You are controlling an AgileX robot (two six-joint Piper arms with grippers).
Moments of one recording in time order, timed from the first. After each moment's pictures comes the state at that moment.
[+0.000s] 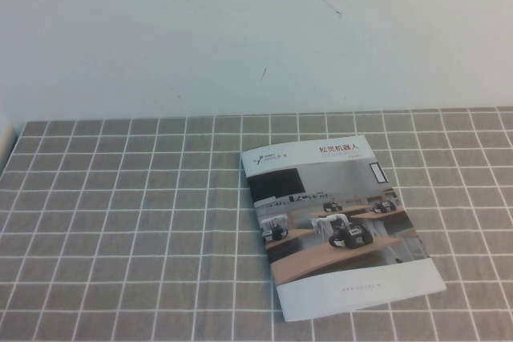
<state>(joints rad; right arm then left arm) 0.35 0.25 -0.47 -0.02 0.99 -0.15 -0.14 -0.01 0.01 0.06 0.37 -0.14</state>
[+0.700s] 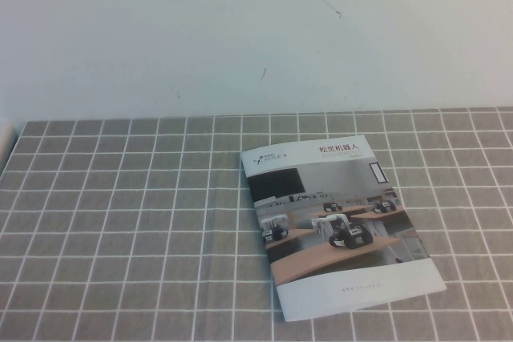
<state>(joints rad) 0.35 0.25 -0.47 -0.02 0.99 -0.15 -0.14 -0.01 0.01 0.07 0.37 -0.17</state>
